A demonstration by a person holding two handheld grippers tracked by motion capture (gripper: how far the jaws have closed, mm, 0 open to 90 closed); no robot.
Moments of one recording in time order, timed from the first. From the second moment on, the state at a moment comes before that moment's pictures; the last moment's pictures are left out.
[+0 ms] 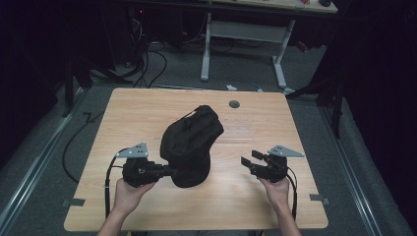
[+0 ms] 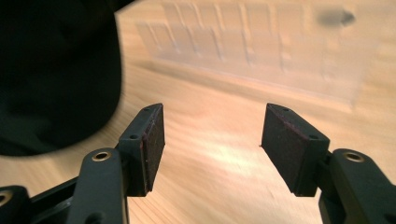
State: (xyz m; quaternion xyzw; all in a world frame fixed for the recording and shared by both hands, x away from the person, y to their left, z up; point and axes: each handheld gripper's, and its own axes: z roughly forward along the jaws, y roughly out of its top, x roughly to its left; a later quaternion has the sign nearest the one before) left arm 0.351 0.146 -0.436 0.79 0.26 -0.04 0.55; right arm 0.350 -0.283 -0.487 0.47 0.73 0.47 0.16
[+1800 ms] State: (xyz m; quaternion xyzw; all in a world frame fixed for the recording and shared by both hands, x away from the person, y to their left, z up) left arm 0.397 0.171 -0.411 0.72 0.37 0.08 0.58; right arm 0.349 -0.278 -0.531 0.55 0.74 0.31 0.24
